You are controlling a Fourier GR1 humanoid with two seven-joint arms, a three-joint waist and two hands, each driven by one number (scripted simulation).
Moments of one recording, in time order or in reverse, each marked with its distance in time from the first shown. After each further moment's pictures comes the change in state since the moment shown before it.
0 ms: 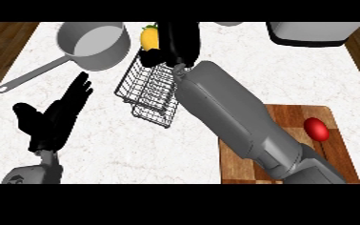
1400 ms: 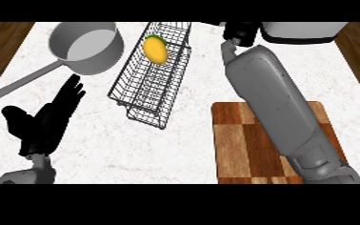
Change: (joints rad) left arm 0.025 0.008 0.038 -0.016 -0.002 -0.006 0.006; right arm 0.112 -0.103 -0.316 -0.244 -0.392 -0.320 -0.227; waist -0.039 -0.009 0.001
